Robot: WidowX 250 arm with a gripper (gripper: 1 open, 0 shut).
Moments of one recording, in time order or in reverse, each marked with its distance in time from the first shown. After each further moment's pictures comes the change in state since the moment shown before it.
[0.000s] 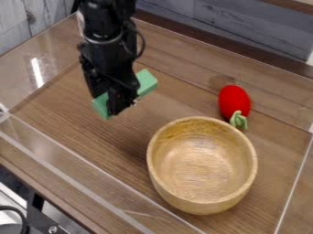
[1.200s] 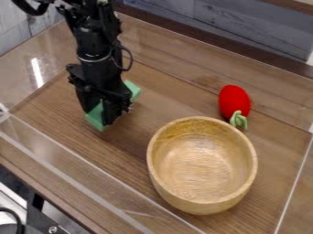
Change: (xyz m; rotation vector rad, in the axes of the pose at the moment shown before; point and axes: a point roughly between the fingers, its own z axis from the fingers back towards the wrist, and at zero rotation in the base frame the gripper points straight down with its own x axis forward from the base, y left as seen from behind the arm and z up) arm -0.001 0.019 -0.036 -0.029 0.028 0.171
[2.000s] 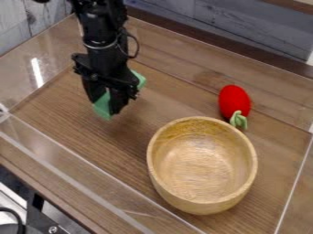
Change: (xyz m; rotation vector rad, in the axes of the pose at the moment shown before) arm 0.015 -0.004 0.007 -0.011 -0.006 0.014
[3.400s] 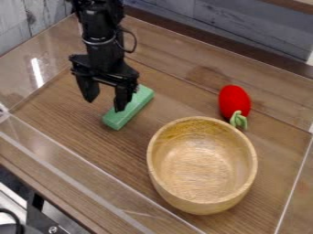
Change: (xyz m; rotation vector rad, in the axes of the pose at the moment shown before) arm 0.004 0.019 -0.001 -0.030 0.030 0.159
